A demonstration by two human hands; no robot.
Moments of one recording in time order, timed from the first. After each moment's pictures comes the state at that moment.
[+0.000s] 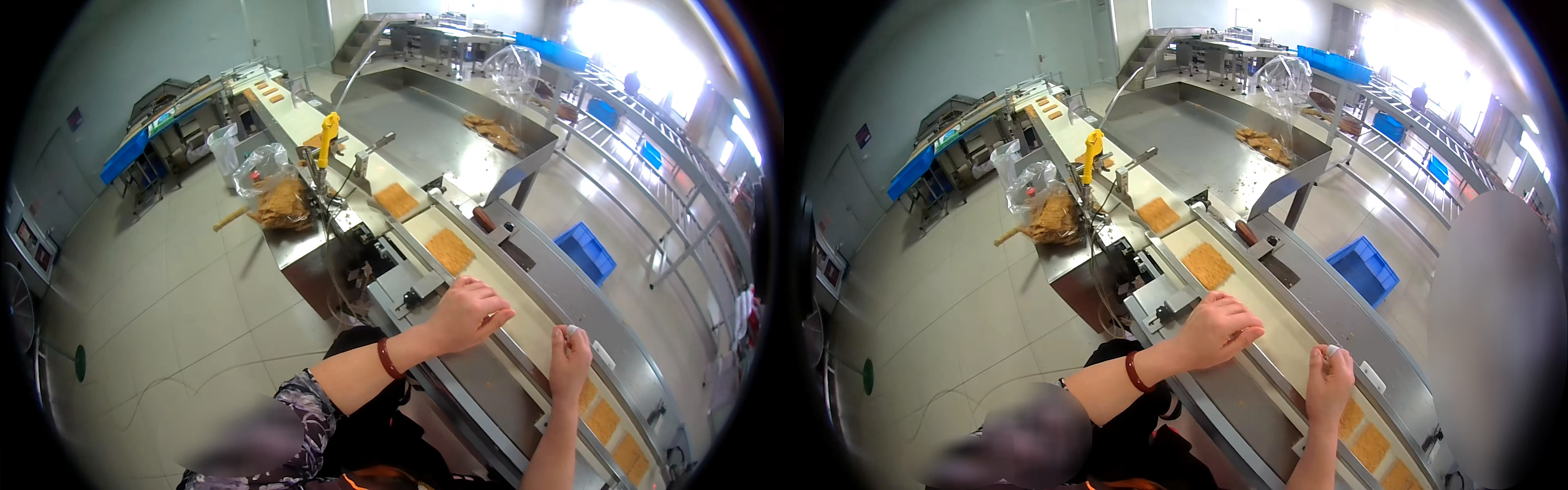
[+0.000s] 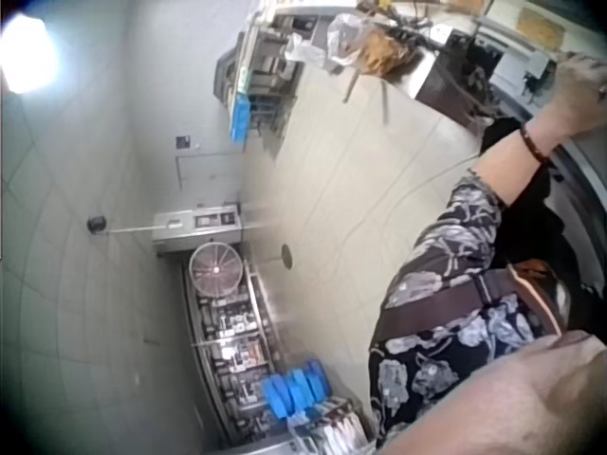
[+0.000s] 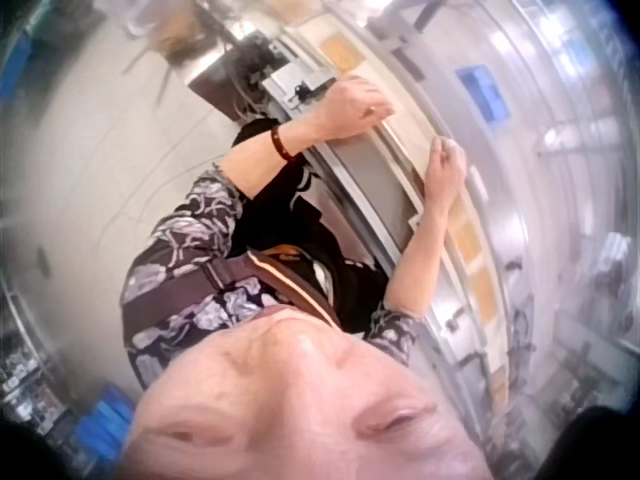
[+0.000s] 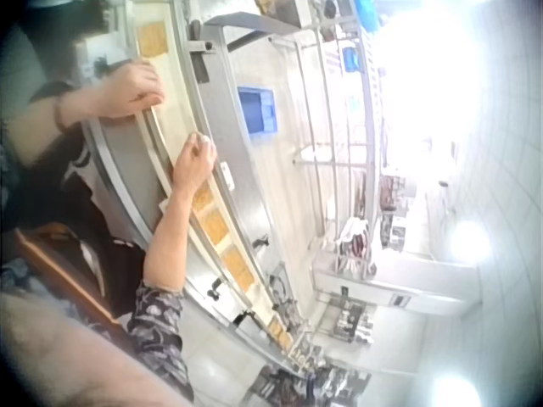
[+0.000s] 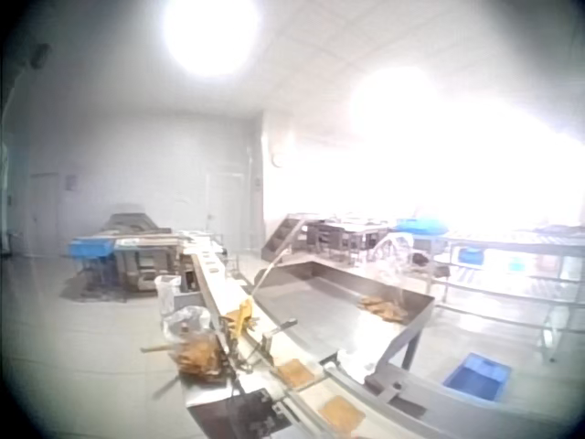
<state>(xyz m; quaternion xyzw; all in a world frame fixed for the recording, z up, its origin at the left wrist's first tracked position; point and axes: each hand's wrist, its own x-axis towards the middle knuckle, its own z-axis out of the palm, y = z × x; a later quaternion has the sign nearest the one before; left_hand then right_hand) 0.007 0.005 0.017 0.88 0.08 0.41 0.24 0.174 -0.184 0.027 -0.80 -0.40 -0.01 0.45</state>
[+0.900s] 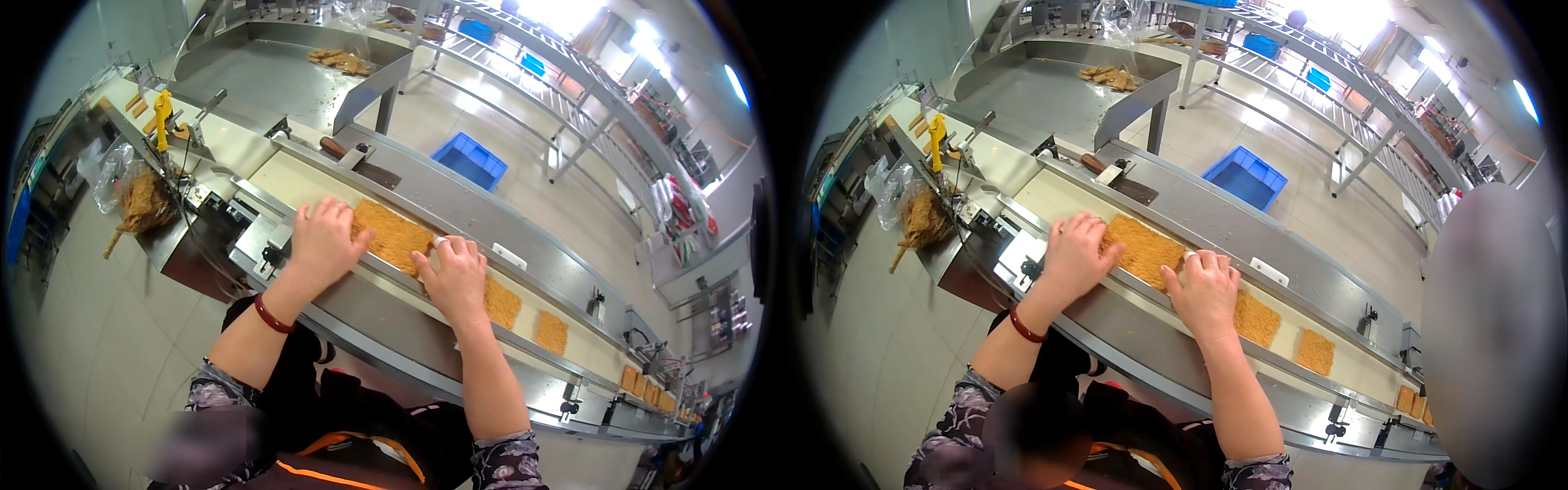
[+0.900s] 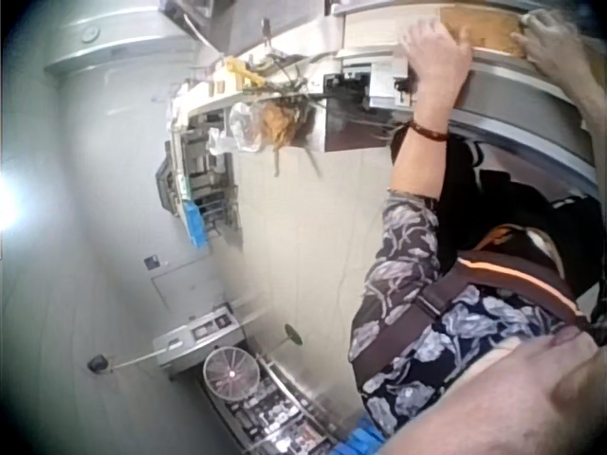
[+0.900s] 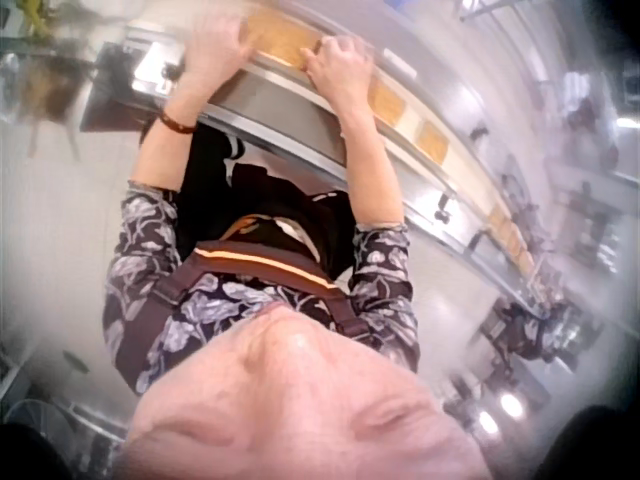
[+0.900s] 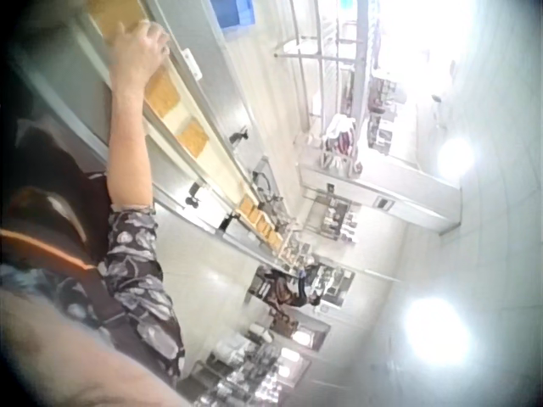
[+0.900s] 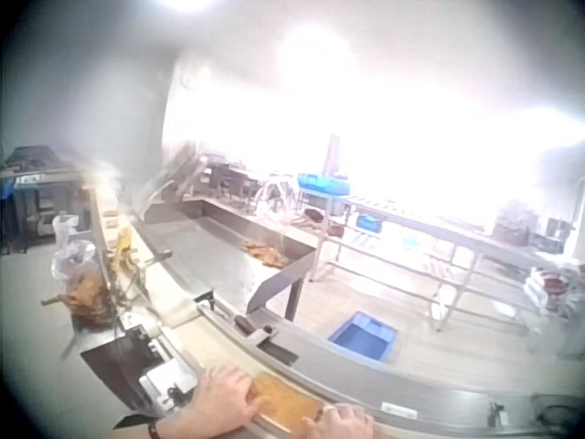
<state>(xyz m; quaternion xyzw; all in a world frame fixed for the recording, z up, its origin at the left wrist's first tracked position) 0.024 0.018 0.005 0.94 0.26 0.22 0.05 0.168 -0.175 0.007 -0.84 -0.46 -0.15 0.23</state>
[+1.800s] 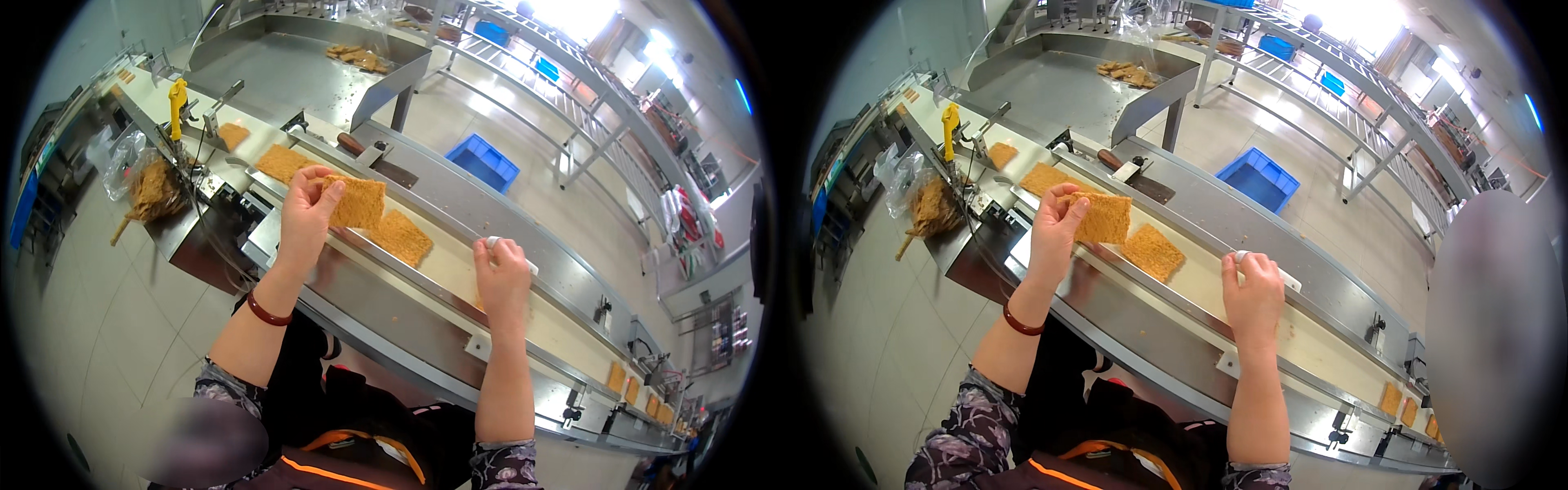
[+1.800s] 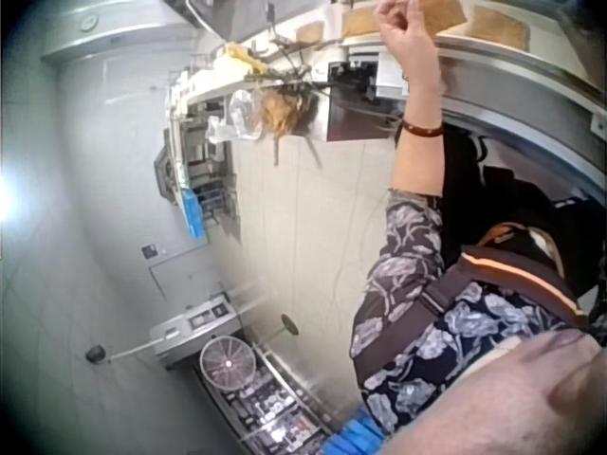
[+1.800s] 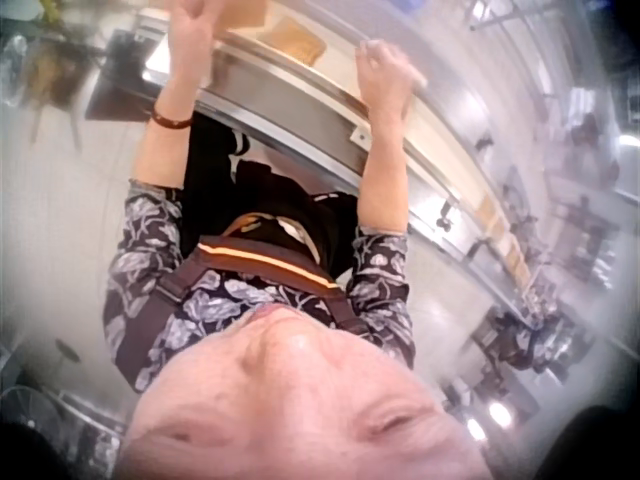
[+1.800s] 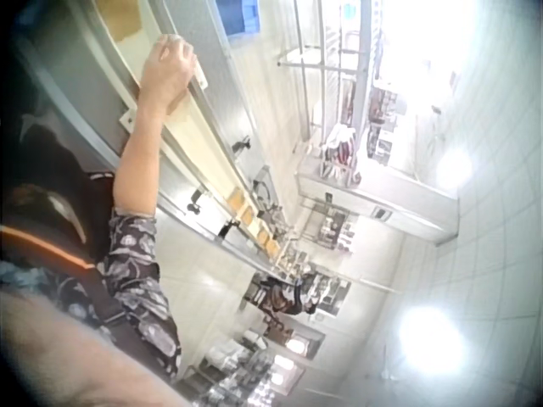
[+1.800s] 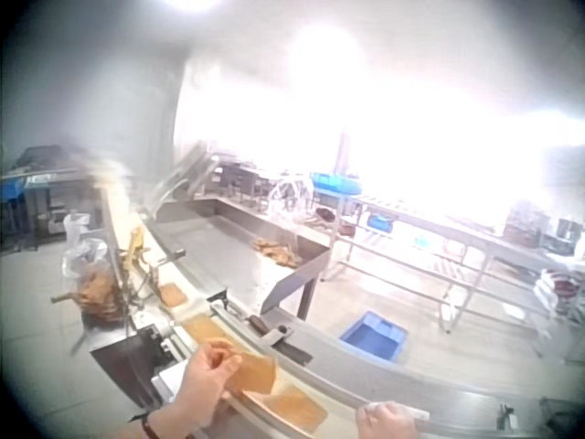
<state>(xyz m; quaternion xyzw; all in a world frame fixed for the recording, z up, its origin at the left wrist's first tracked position) 0.007 0.045 0.018 0.55 0.20 0.44 0.68 0.186 -0.199 0.040 -0.85 -0.38 -0.15 0.33</state>
